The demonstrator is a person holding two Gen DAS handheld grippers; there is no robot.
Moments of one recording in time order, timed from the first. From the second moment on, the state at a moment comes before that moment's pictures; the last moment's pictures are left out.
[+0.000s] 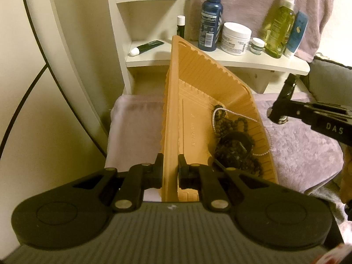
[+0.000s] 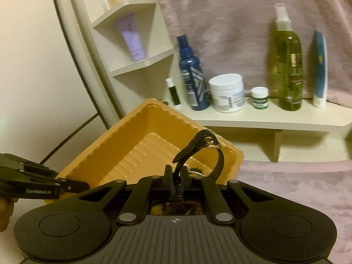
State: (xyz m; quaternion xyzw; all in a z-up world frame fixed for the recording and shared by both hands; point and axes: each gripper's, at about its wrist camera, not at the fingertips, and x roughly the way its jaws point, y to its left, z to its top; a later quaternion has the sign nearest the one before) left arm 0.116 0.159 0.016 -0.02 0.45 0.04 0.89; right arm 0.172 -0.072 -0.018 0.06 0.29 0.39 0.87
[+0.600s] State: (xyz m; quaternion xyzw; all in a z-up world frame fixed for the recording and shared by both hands) left arm 0.117 0.171 0.009 -0.04 0.45 0.04 0.89; right arm 0.168 -0.016 -0.025 0.03 0.34 0.45 0.82
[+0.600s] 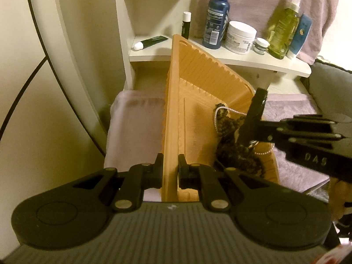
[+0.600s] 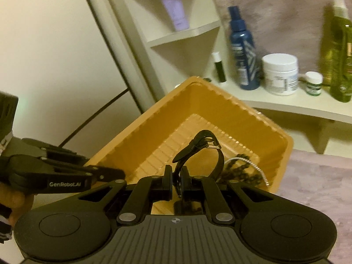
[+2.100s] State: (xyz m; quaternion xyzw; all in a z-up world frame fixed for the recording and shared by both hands) left arm 0.110 0.215 -0.031 -0.14 0.46 0.05 0.88; right arm 0.173 -0.022 -0.028 0.05 0.37 0.40 0.83
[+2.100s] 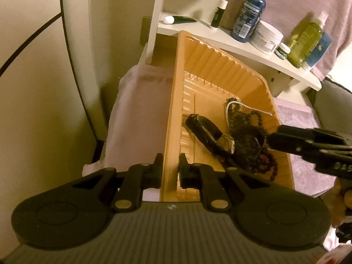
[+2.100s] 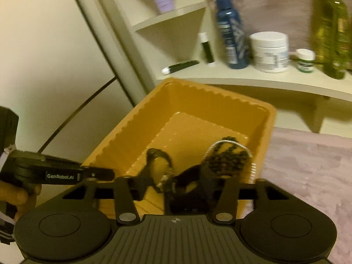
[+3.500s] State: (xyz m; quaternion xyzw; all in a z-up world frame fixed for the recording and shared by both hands) left arm 0.043 0.203 0.016 -0.13 0.38 0.11 0.91; right arm 0.115 -0.113 0.006 0.08 0.39 0.25 0.88
